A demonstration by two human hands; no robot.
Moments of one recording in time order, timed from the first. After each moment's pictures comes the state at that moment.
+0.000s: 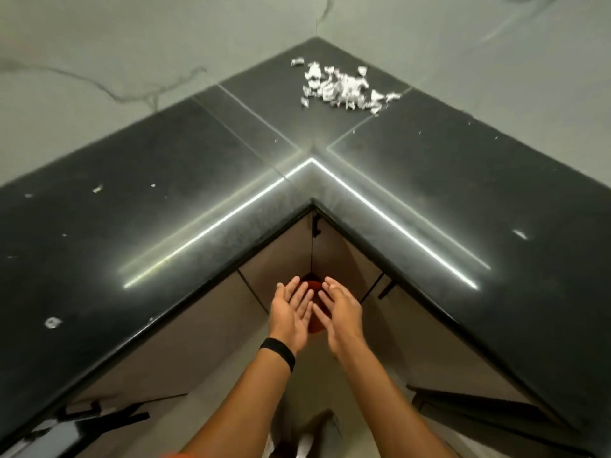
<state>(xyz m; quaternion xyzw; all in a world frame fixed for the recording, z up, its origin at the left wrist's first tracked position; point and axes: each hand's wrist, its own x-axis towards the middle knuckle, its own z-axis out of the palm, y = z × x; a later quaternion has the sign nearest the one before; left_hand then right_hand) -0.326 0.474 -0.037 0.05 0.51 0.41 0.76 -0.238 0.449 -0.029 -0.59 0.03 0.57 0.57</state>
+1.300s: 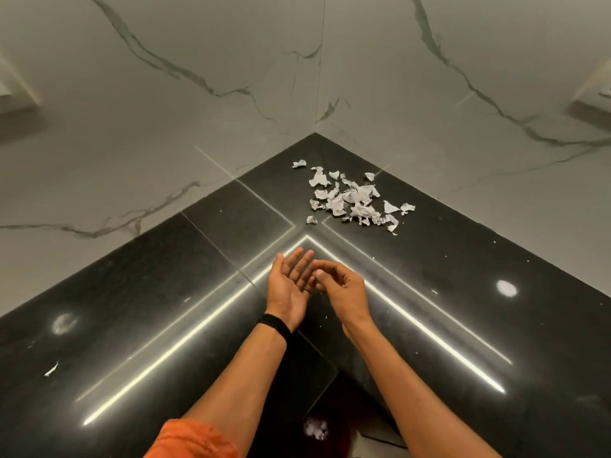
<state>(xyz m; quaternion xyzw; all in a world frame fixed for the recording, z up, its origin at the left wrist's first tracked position) -0.277 0.867 0.042 0.13 0.41 0.42 0.79 -0.173 0.812 0.043 -0.61 -0.32 0.44 0.58</state>
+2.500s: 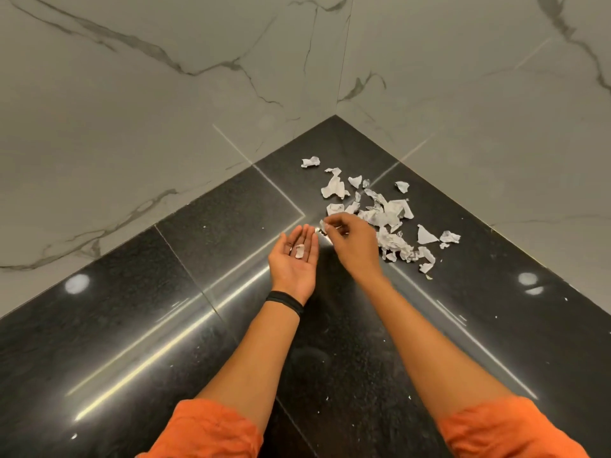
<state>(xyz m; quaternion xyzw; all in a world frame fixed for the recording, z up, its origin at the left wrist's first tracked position) -0.205 1.042 0.002 -0.10 0.38 0.52 0.76 -0.079 1.036 0.007 -0.71 -0.53 0.24 0.40</state>
